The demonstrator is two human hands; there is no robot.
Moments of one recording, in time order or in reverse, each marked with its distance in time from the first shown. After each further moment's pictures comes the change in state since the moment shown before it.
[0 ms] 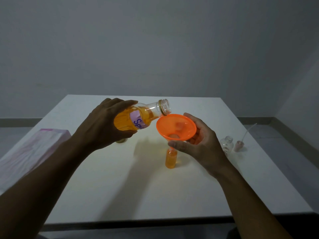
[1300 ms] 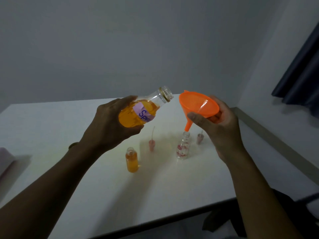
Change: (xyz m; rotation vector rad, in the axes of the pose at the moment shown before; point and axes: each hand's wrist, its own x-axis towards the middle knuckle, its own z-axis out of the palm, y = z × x) left_hand 0.059 0.099 0.064 -0.240 0.093 0.013; right_hand -0.010 0.004 -0.122 0.011 0.505 -0.004
